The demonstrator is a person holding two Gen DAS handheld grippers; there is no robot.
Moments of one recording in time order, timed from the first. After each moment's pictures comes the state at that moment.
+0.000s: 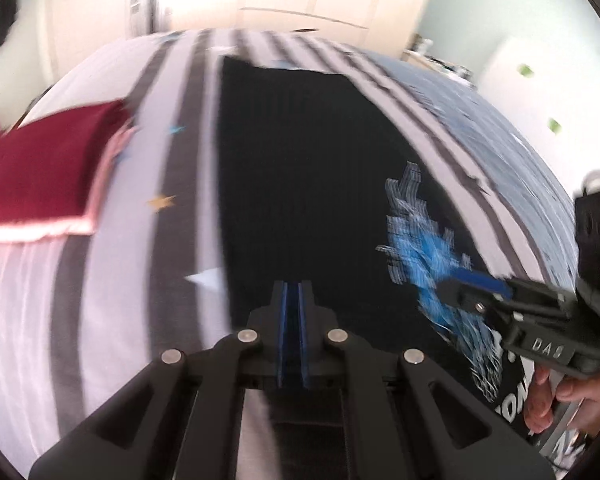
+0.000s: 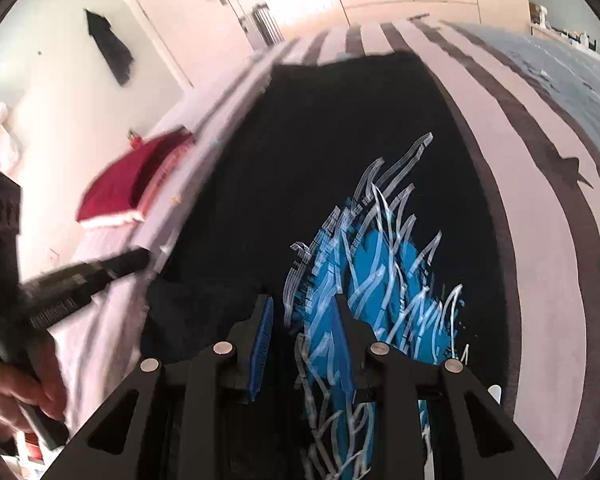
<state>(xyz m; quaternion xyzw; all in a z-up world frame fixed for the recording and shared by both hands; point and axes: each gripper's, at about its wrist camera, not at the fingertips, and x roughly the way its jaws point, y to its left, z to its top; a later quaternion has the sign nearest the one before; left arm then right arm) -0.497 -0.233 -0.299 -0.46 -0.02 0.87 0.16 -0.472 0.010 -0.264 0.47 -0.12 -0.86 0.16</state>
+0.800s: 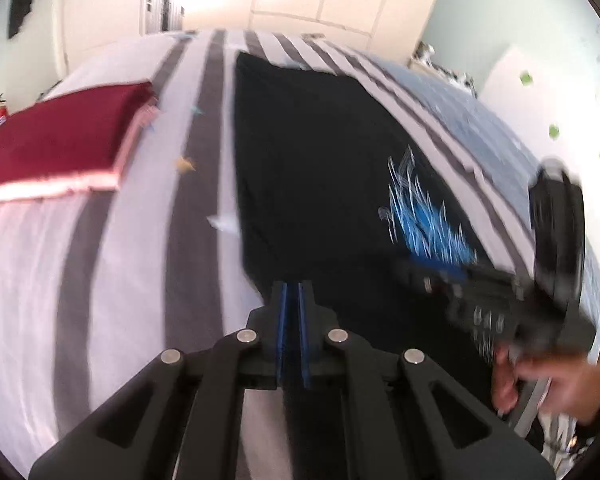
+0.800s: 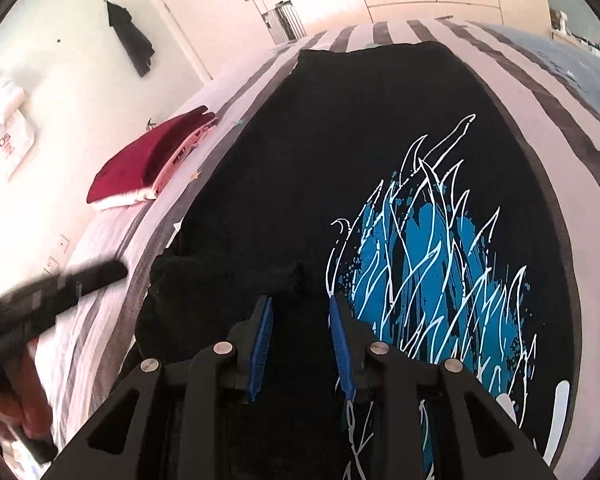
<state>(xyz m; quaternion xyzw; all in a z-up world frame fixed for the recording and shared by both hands) -0.453 -0.269 -0.299 -0.46 -0.03 0.88 0.14 -0.472 -0.016 -0.297 0.46 -0.11 -0.86 0.18</state>
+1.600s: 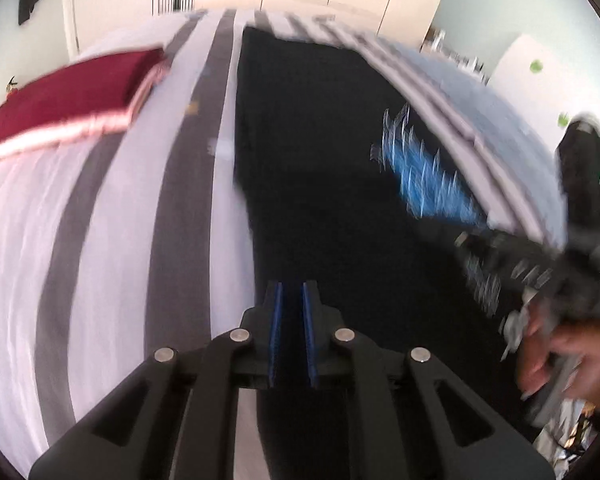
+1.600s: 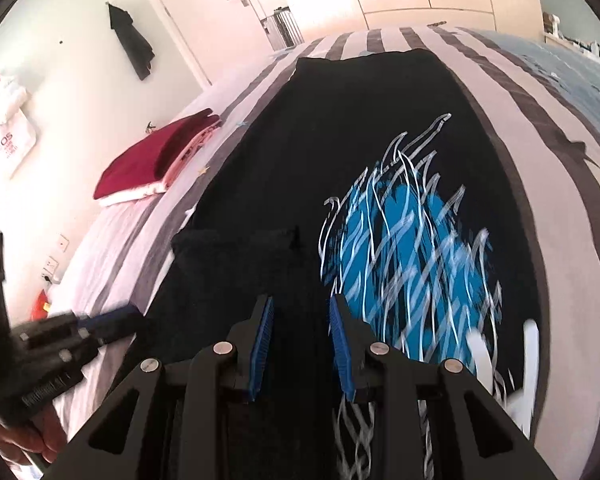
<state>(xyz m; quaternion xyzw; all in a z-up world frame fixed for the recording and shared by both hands) -0.399 -0.261 -0.315 -0.49 -0.05 0.87 0.11 -0.430 -0.001 -0.282 0.46 -0.11 -0.87 0.17</state>
